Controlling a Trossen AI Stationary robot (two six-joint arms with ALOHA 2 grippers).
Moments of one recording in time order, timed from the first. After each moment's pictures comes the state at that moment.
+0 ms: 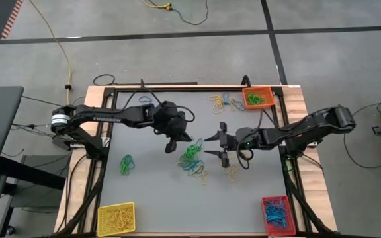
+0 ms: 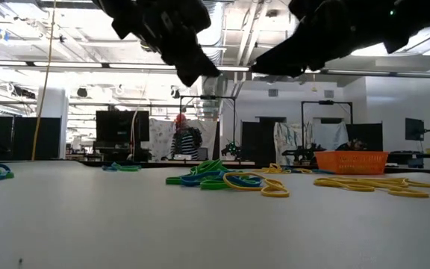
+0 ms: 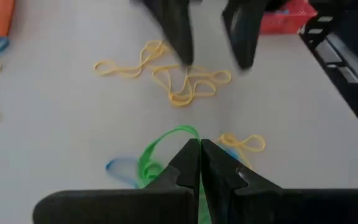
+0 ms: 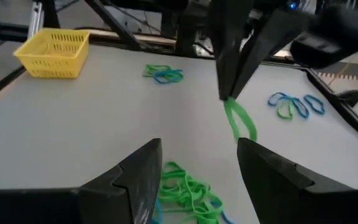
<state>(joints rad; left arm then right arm) 0.19 1.54 1.07 -0.19 0.39 0.11 0.11 1.34 0.60 0.45 0.13 -0.09</state>
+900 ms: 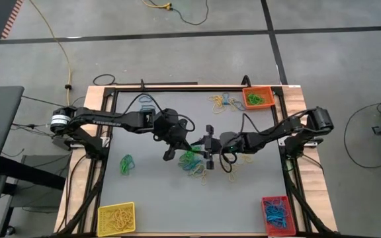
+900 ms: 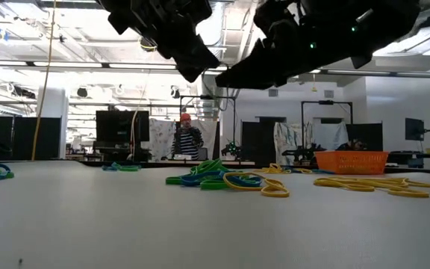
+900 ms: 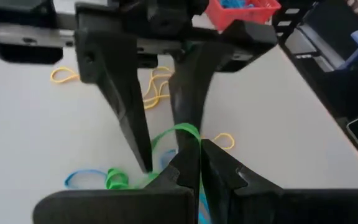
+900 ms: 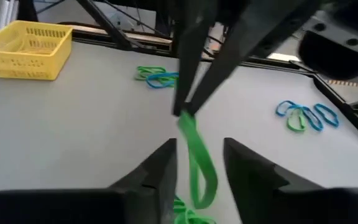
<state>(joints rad) 0.12 1.54 1.06 -0.20 0.41 0.11 0.10 1.62 0.73 0.60 0.16 -0.11</state>
